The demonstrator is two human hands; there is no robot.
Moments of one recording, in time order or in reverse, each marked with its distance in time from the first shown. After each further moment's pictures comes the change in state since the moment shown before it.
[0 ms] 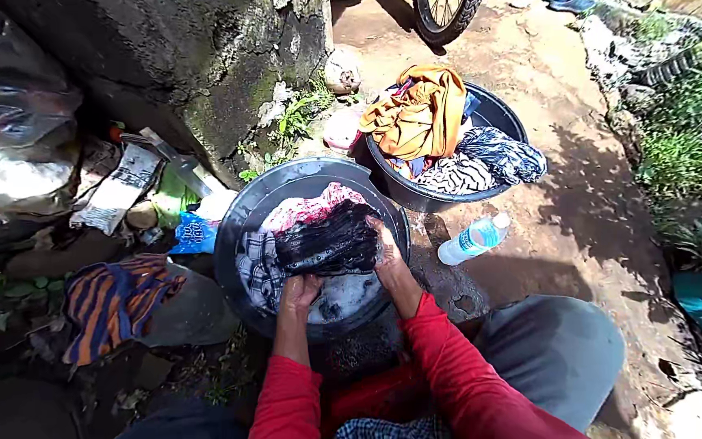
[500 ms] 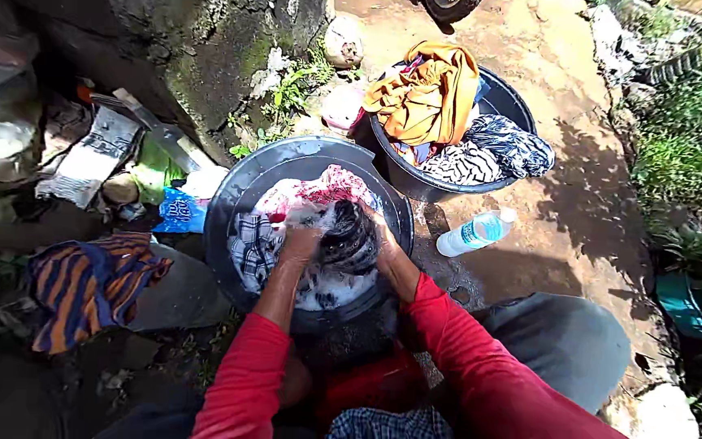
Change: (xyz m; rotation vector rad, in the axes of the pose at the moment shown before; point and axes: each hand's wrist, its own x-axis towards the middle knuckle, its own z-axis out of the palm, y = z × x) left_hand 0.004 0.054 0.056 1.096 -0.121 0.318; right_hand -0.010 0.009 -0.005 -0.461 -0.152 0.008
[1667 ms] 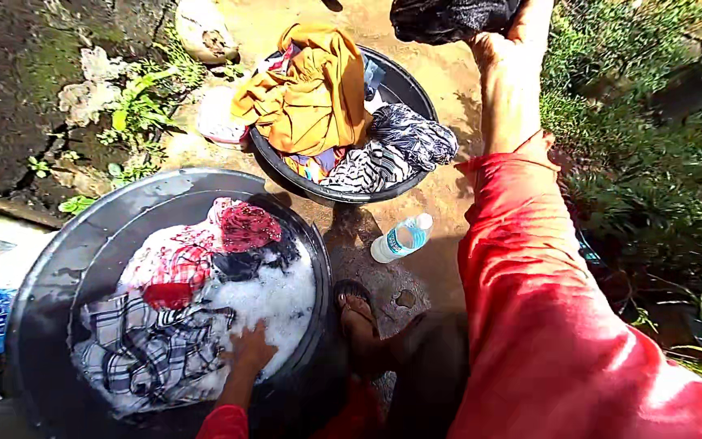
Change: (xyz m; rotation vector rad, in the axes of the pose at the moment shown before) left_hand 0.004 -0.182 0.089 1.026 -0.619 -0.436; right_hand 0.092 -0.370 -0.234 0.684 0.469 -0.759
